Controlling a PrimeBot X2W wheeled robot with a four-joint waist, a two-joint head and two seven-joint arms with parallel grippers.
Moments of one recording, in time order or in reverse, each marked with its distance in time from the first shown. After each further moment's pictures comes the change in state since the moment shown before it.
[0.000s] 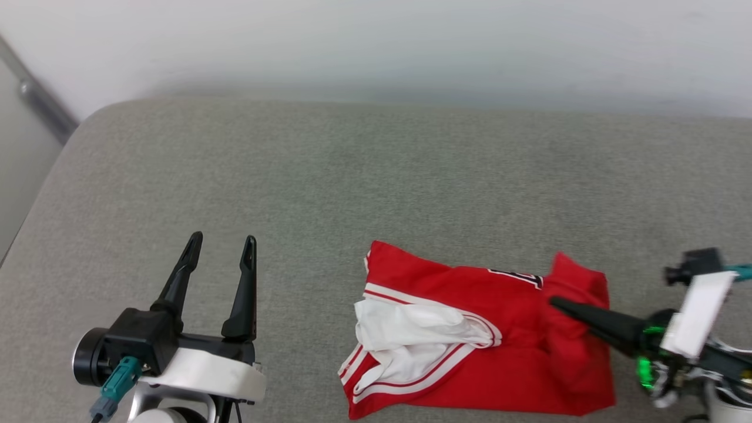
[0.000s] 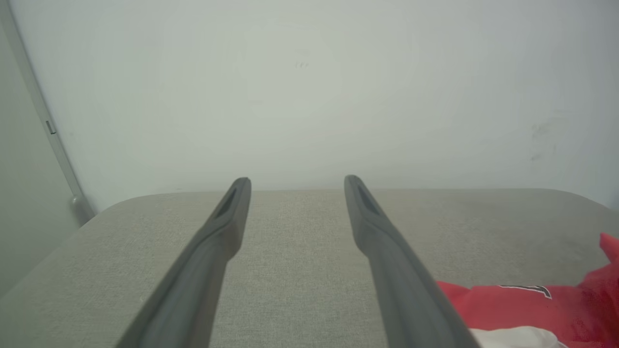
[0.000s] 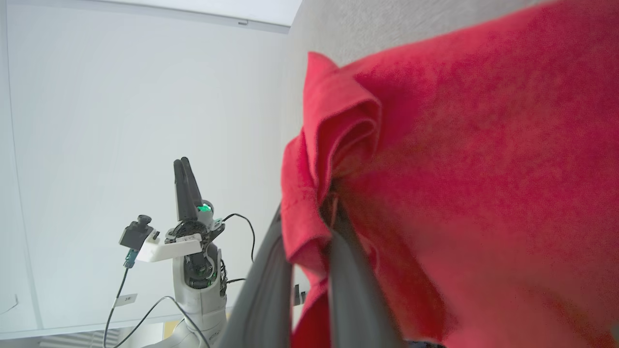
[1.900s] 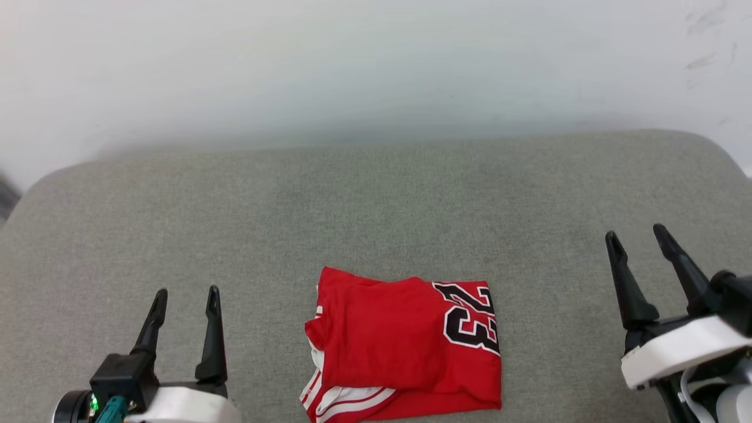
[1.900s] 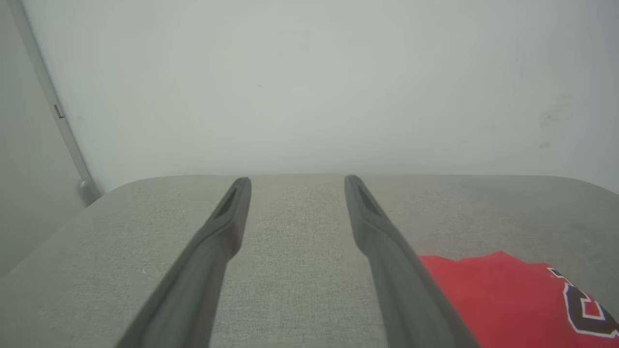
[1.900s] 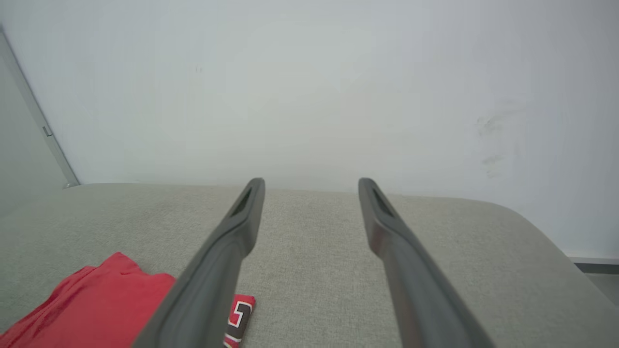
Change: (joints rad) left arm 0.126 -0.043 0.089 0.103 0.025 0.025 -0.040; right arm 0.178 -0.163 0.357 -0.261 -0.927 0.000 -1.224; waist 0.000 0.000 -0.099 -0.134
